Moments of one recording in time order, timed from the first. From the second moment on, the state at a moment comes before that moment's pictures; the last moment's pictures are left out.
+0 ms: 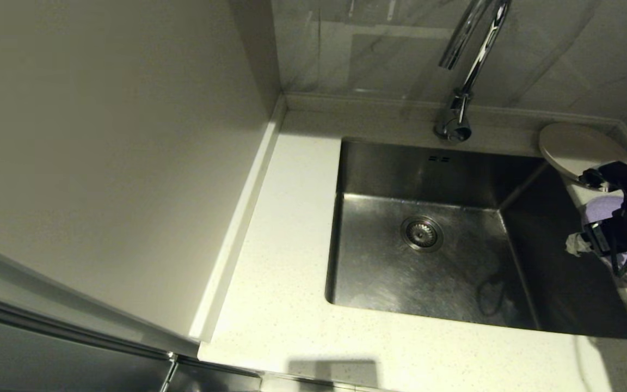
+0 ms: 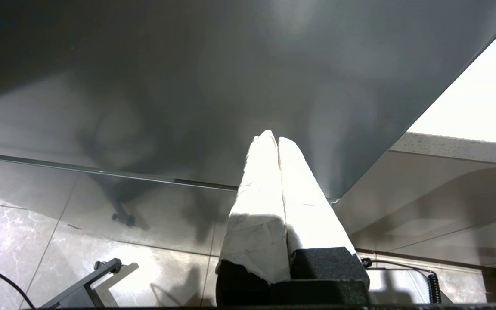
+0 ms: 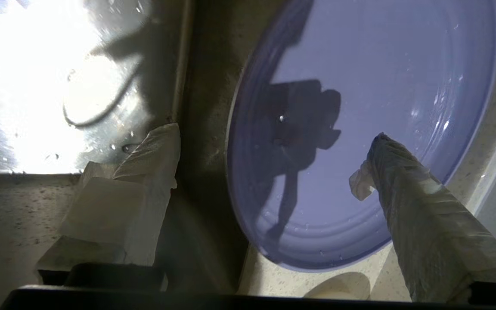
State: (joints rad) left arm 0.00 0.00 0.00 0.00 0.02 -0.02; right arm -0.20 1.71 -1.21 0.25 -0.30 -0.31
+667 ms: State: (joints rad) left arm 0.00 0.00 0.00 0.00 0.02 -0.02; right arm -0.23 1.75 -1.18 0.19 -0.30 -0.36
